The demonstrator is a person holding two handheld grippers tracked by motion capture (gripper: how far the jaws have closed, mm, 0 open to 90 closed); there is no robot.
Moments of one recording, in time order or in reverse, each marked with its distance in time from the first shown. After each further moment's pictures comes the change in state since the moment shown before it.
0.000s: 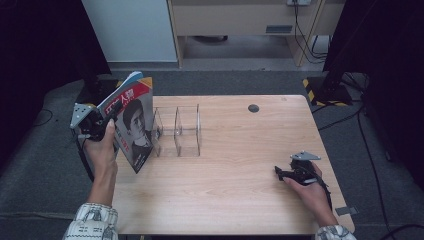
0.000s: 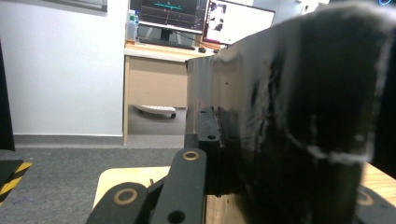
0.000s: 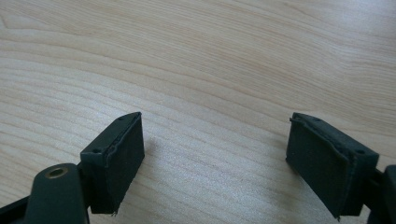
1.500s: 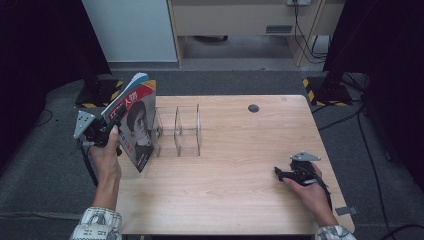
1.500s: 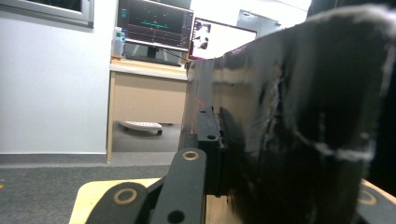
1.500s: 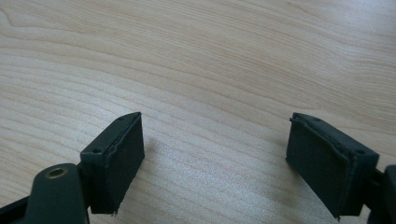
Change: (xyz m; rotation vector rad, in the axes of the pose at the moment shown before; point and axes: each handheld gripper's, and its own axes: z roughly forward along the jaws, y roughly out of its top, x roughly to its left) left arm -0.002 -0.020 -0.002 -0.081 -0.064 -0.003; right arm 0.001 -0.001 -0.001 0.003 0.009 -0.007
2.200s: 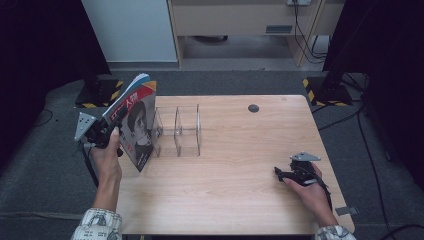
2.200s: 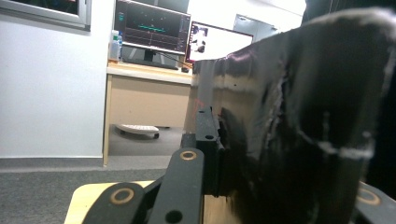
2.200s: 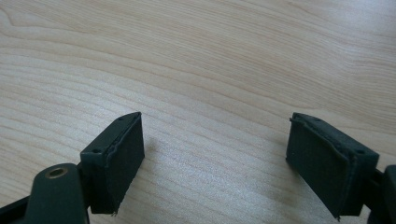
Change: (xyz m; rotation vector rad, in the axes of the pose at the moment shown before) left arm 0.001 -0.006 -0.002 -0.013 -0.007 0.003; right arm 0.001 0.000 0.000 -0.002 0.000 0.001
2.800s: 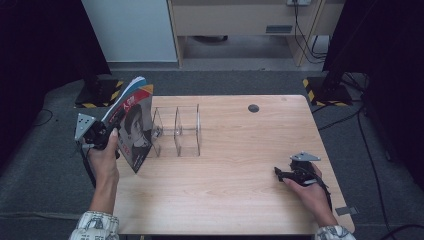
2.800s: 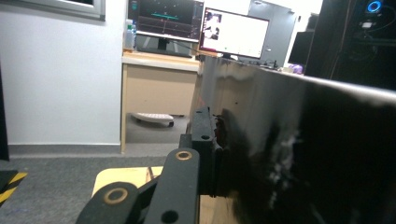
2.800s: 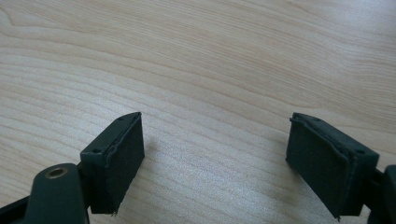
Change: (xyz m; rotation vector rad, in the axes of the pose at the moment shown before) left arm 0.003 0.000 -0.004 0.063 0.070 0.017; right arm 0.001 0.000 0.000 0.001 -0.002 0.004
